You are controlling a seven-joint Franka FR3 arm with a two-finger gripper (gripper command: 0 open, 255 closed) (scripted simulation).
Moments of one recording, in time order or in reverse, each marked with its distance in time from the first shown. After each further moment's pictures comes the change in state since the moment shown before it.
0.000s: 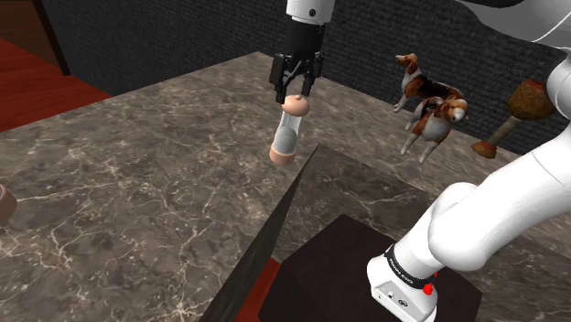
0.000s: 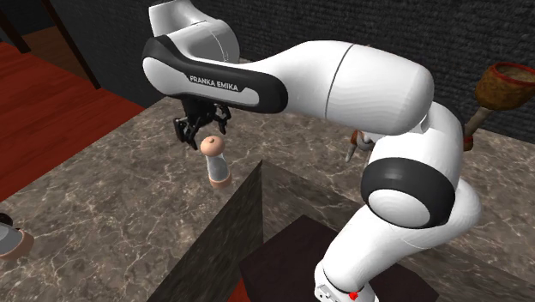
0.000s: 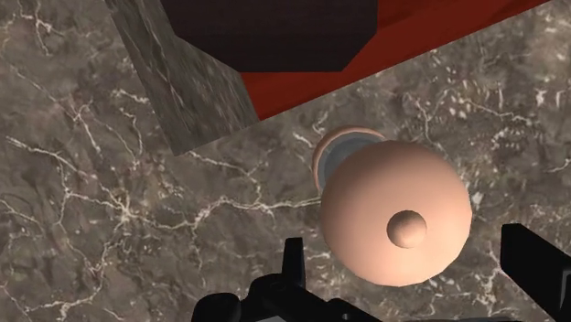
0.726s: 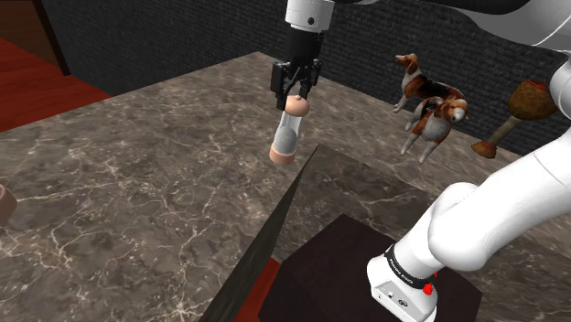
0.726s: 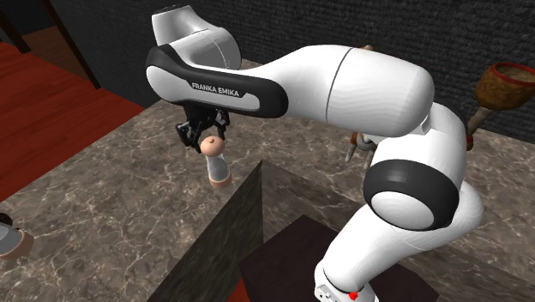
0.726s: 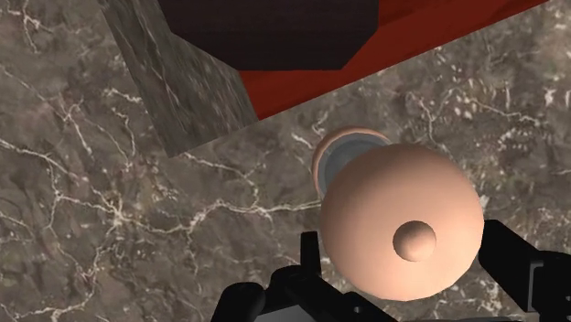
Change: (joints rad) arm 0.001 -0.013 0.000 -0.046 0.003 0.039 -0.002
